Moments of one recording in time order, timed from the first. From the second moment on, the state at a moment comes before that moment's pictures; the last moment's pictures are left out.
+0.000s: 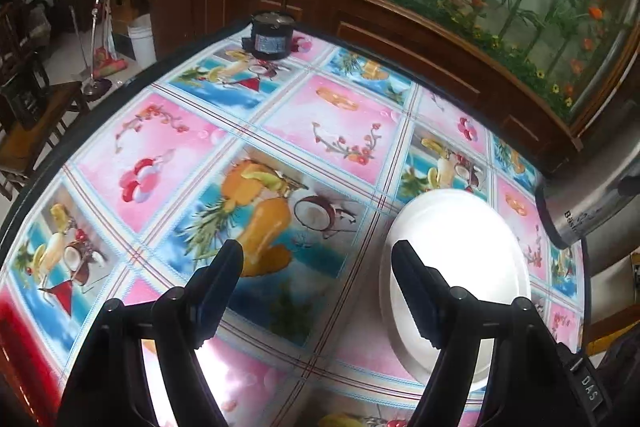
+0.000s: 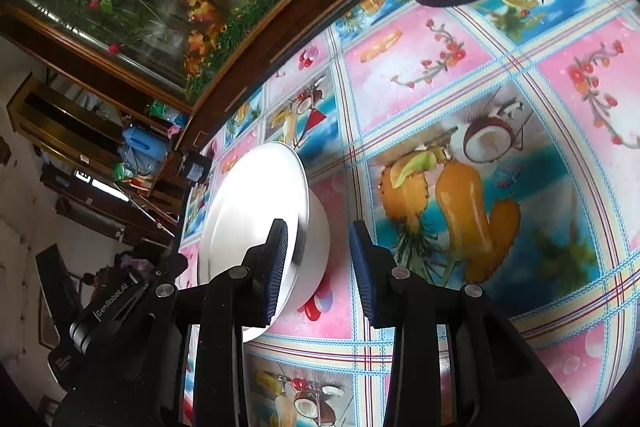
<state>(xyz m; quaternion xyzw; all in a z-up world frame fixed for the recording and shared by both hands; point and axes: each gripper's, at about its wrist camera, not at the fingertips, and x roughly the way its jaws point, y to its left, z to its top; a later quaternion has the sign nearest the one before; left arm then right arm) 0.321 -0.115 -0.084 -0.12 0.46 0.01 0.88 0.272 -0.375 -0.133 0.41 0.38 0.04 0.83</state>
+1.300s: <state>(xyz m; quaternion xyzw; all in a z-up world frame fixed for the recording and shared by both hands) 0.325 -0.142 -0.108 -0.11 0.51 -0.06 0.85 0.275 -0.355 -0.135 0.39 0.38 0.04 0.84</state>
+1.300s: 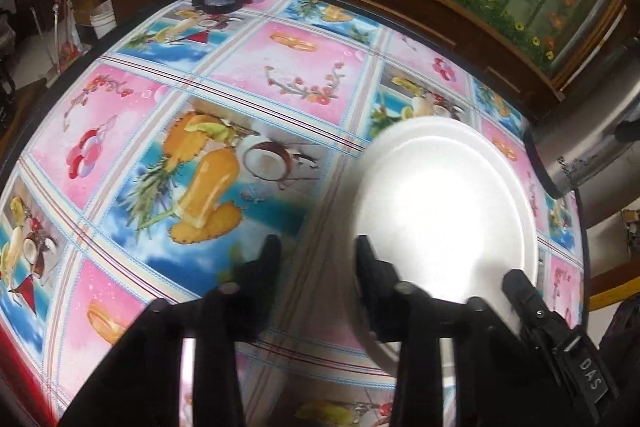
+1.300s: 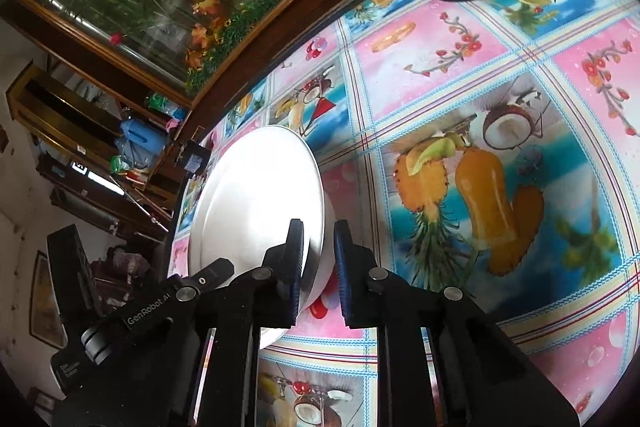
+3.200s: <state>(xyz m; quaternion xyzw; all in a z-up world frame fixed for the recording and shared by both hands) 0.045 0.132 0.001 -0.06 0.43 0.03 0.90 0.070 -0.074 -0.015 0.27 0.41 0.26 0.83</state>
